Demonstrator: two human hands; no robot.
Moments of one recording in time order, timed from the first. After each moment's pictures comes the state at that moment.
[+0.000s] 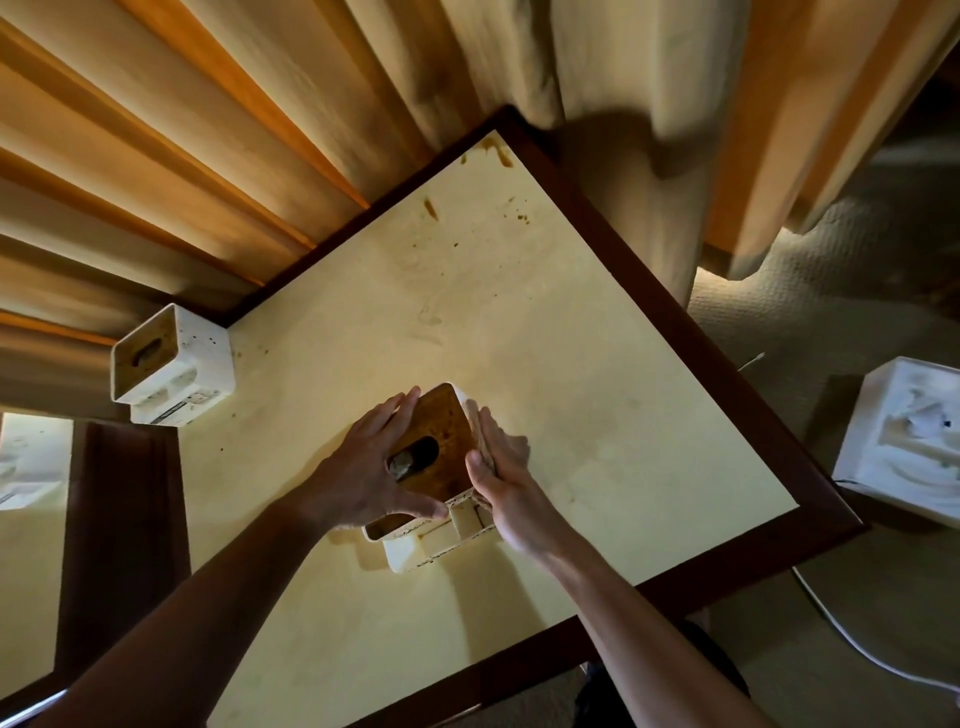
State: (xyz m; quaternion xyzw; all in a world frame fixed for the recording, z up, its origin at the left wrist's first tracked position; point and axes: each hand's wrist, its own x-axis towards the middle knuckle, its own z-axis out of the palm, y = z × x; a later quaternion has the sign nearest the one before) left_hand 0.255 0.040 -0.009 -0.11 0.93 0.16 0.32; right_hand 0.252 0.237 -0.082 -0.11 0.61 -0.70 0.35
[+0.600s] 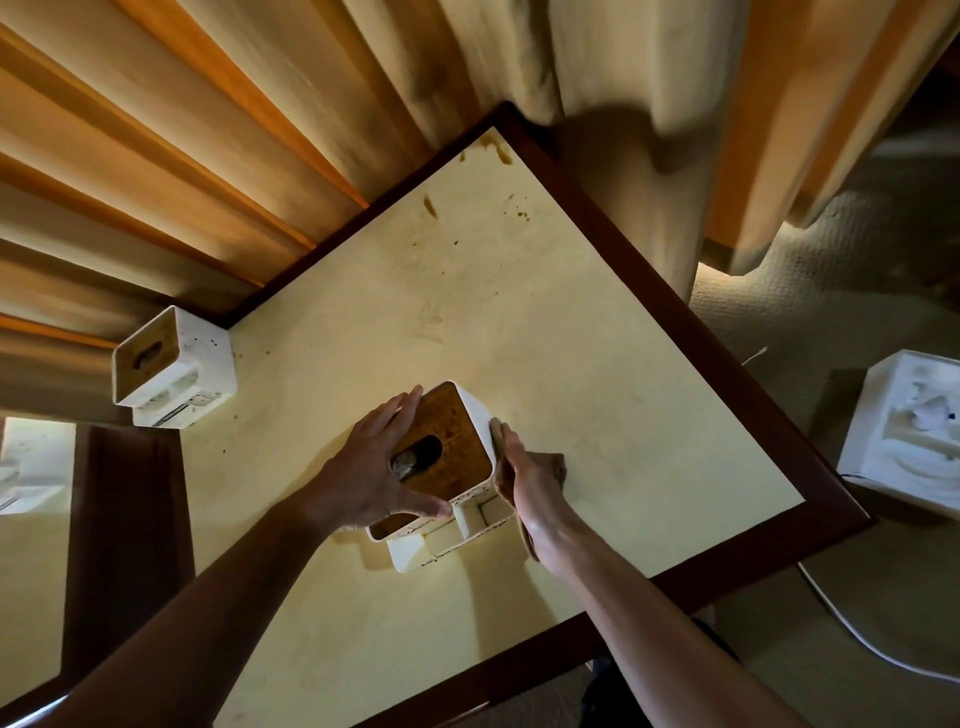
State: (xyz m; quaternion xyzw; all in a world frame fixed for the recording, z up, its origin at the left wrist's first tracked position) left_hand 0.257 0.041 -0.007 -0.12 0.92 0.18 0.31; right_hand 0.252 0.230 -0.105 0.16 0.53 -0.71 0.43
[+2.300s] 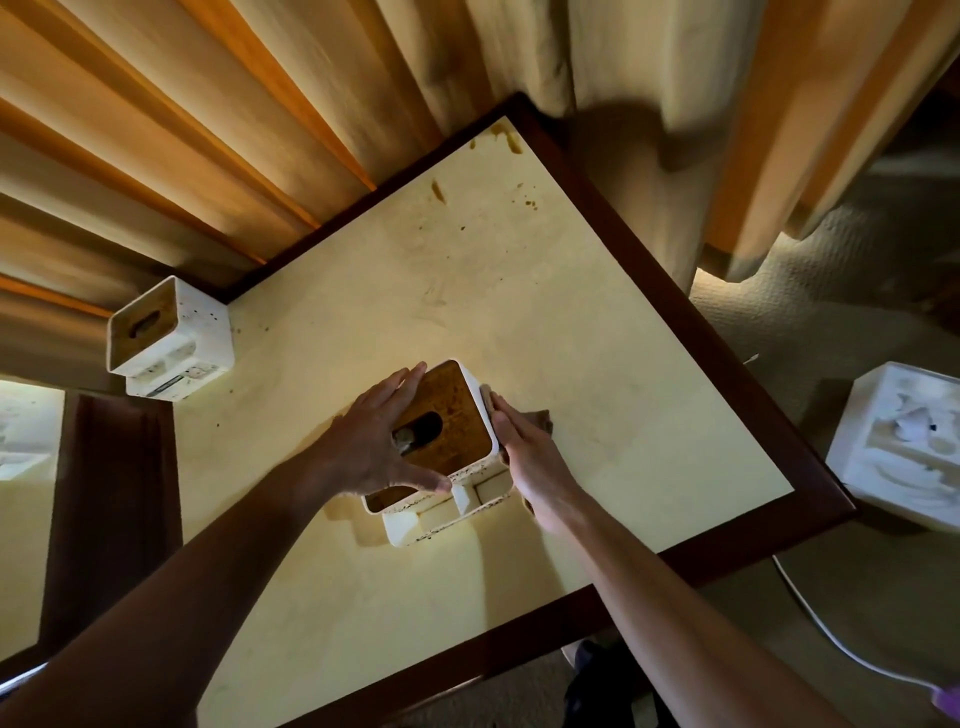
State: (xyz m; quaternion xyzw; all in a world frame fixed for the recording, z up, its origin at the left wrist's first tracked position) left_hand 0.253 0.045 -0.007 -0.11 0.93 0.12 0.33; right_hand 0.241 0.238 -0.103 0.06 0.55 -0.74 0.39
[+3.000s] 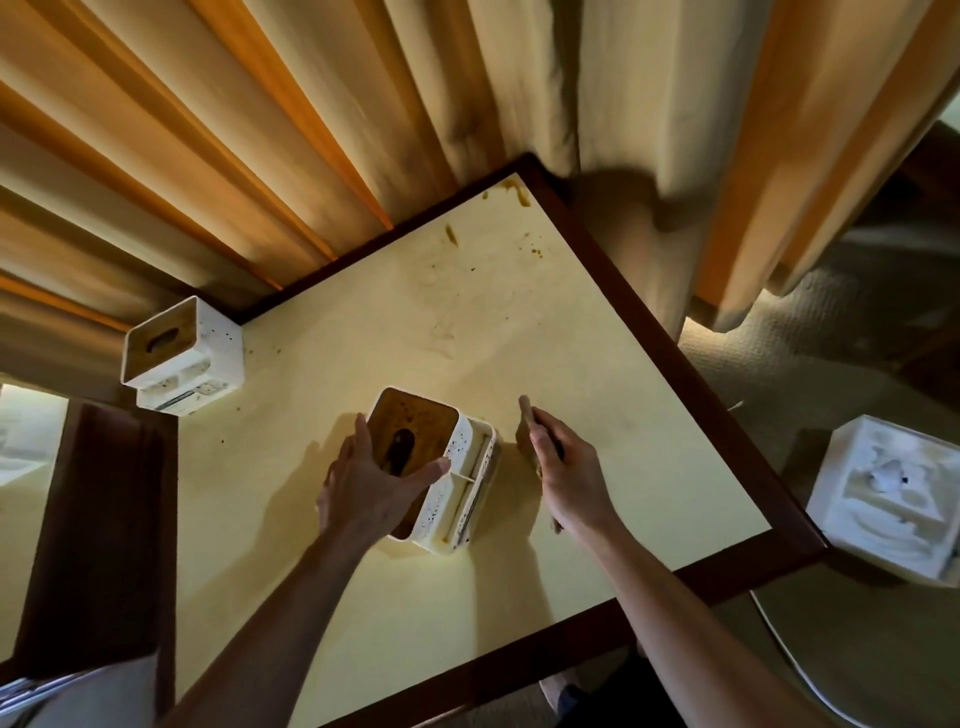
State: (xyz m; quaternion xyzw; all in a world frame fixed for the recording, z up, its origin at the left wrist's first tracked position) left_hand 0.291 0.066 -0.024 -0.38 0.90 0.15 0.11; right_hand 0.229 0.272 -0.080 0.03 0.69 -0.69 0.20
